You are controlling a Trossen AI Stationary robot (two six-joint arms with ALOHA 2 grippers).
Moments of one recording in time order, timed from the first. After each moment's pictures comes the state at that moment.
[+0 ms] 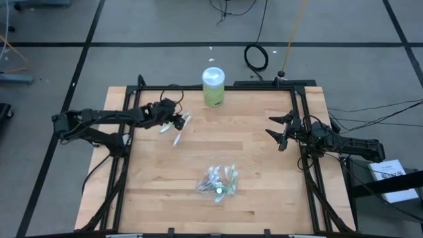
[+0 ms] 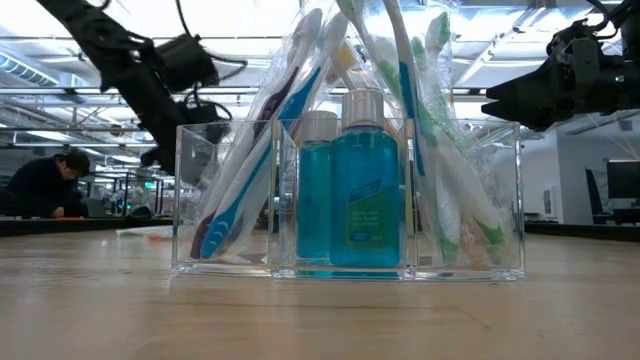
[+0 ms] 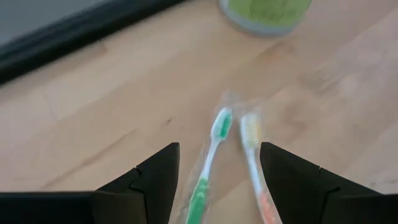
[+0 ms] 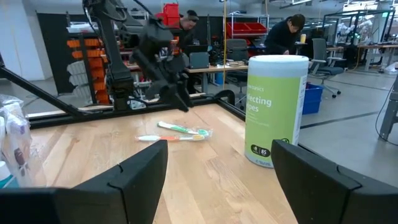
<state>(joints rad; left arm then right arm) 0.41 1.27 0.57 -0.12 -0.29 -0.42 -0.13 0.02 0.05 0.01 0.21 0.04</state>
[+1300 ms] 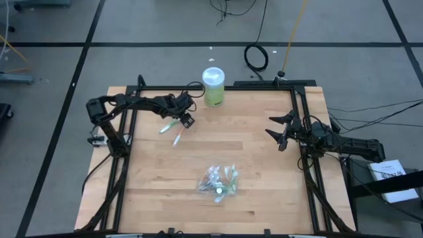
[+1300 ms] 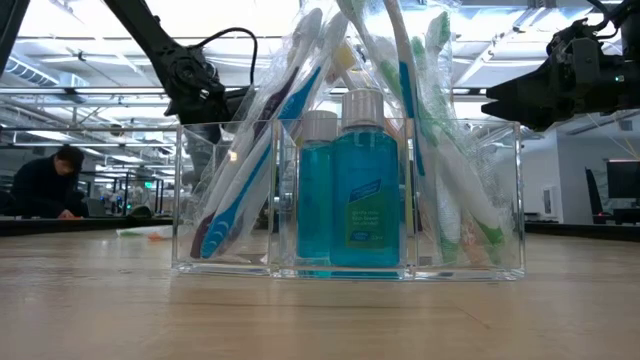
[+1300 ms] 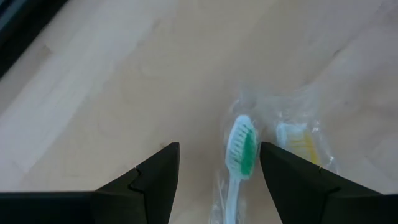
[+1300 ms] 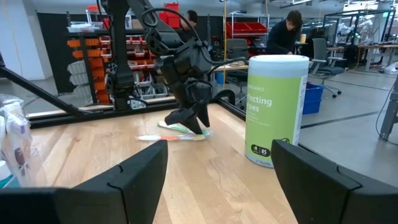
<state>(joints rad) 0.52 1.72 0.90 -0.33 -0.21 -0.16 -0.13 0.02 0.05 0.01 0.21 0.04</state>
